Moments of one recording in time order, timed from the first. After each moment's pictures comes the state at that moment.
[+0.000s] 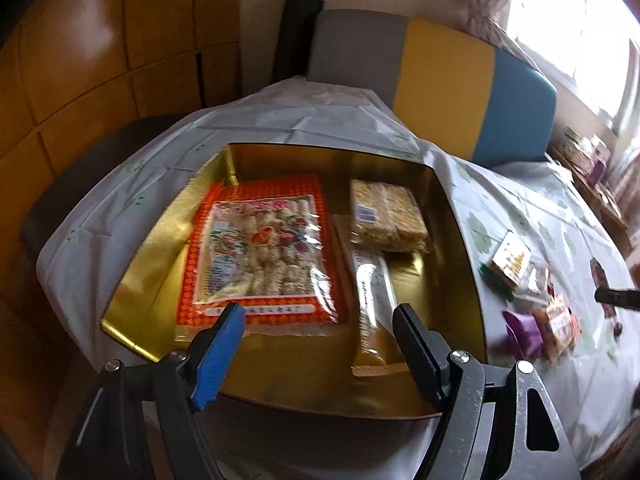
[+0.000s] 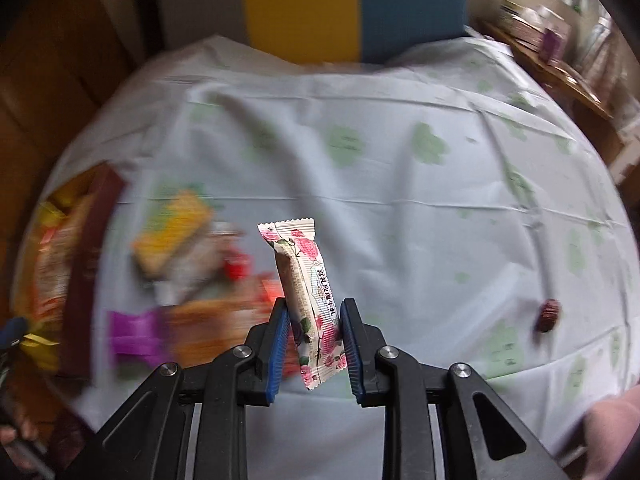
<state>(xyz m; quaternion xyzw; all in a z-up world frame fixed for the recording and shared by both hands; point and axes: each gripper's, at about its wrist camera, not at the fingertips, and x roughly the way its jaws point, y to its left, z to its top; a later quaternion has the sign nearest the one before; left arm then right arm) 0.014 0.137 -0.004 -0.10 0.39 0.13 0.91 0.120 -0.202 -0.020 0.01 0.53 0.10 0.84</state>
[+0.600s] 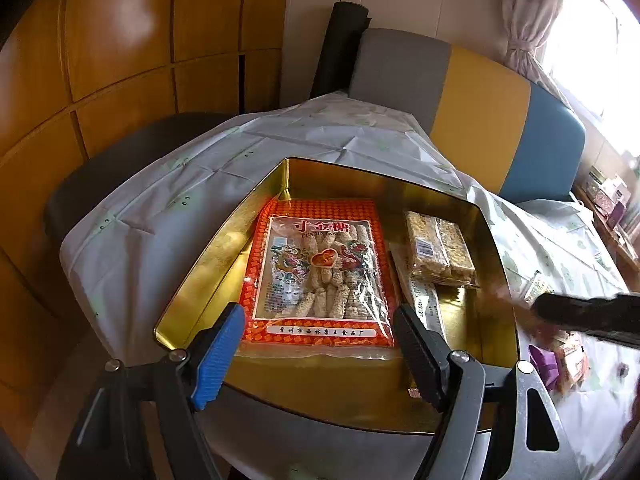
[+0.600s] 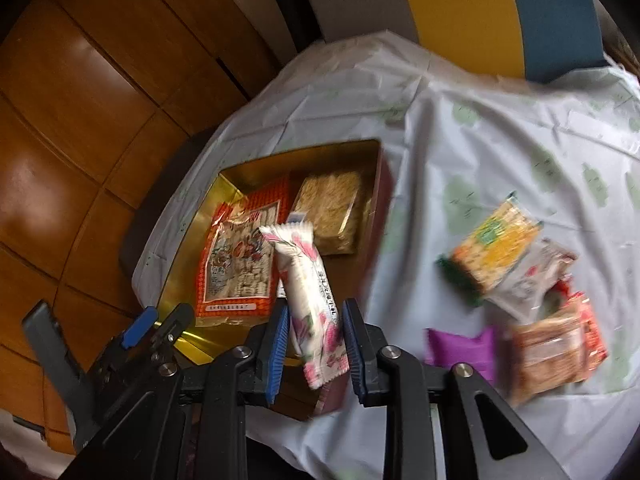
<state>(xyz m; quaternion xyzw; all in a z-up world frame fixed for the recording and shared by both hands) -0.001 0.179 0.006 -0.13 0.36 0.18 0.91 0.082 0.005 0.001 0.08 0.52 0.30 0.80</state>
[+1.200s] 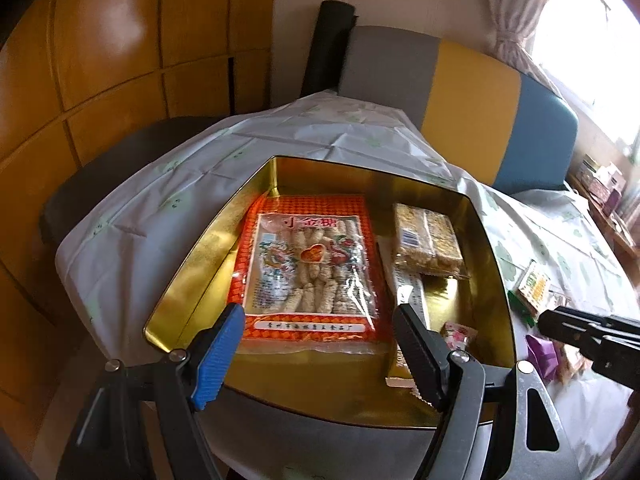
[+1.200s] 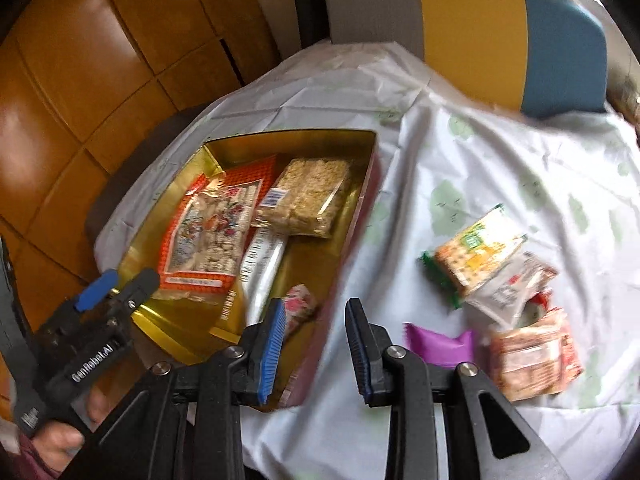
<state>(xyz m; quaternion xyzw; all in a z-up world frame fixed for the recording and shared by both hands) 0.001 0.166 0.005 -0.11 0.37 0.16 0.91 0.057 0.005 -0.004 -0.03 0.48 0.27 0.83</state>
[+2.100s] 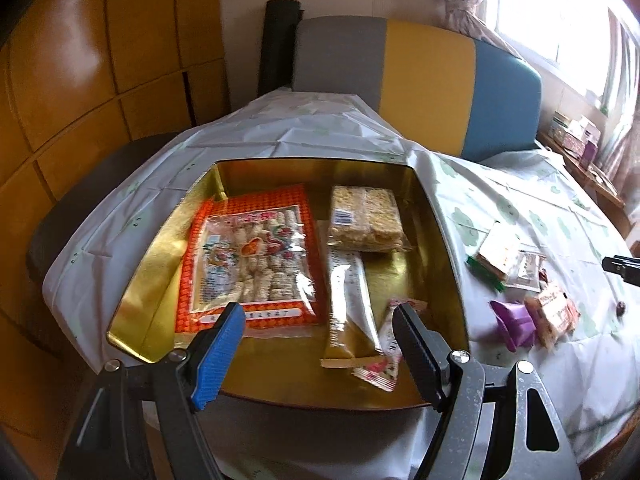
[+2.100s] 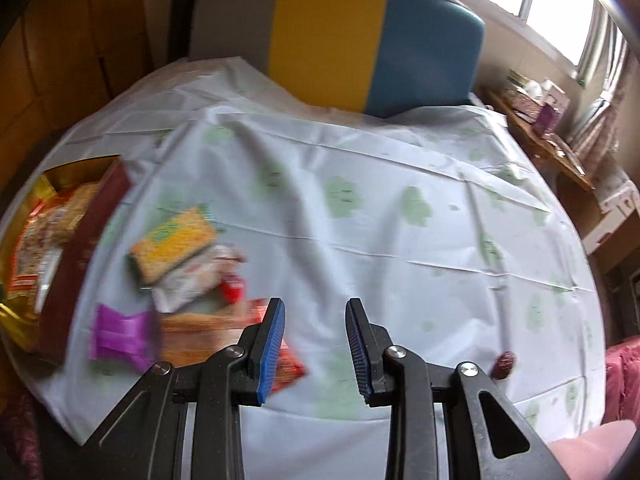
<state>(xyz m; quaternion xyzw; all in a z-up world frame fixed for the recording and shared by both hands) 0.010 0.109 0.007 -0.05 0.39 0.11 0.92 0.102 -0.201 -0.003 -0.09 0.46 0.05 0.88</state>
